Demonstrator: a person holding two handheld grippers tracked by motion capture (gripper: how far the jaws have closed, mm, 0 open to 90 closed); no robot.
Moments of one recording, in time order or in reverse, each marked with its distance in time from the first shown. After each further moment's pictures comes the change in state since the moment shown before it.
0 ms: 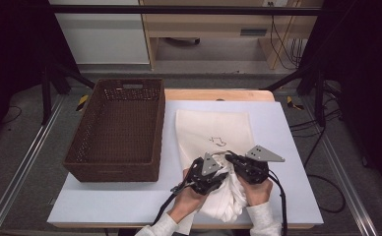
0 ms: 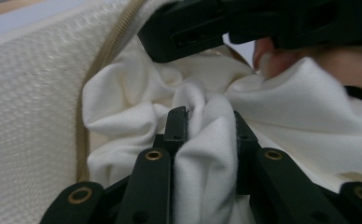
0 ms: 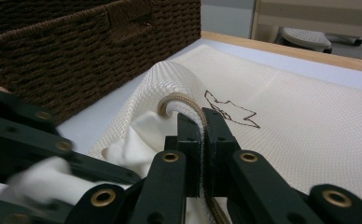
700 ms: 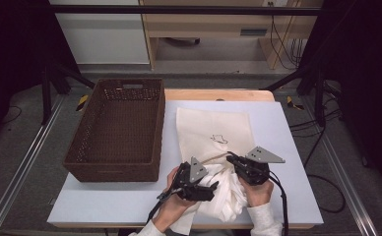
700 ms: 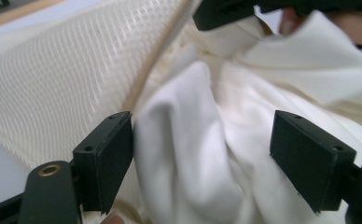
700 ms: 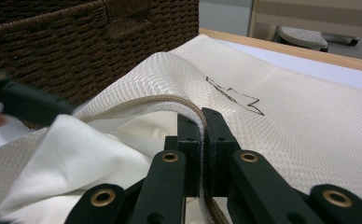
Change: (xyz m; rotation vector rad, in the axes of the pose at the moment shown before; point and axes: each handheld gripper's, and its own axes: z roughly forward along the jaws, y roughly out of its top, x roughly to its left) left arm -0.003 -0.024 -0.053 0.014 0.104 -0.020; right arm 0.001 -0.003 -0.002 0.011 -0.014 -0.019
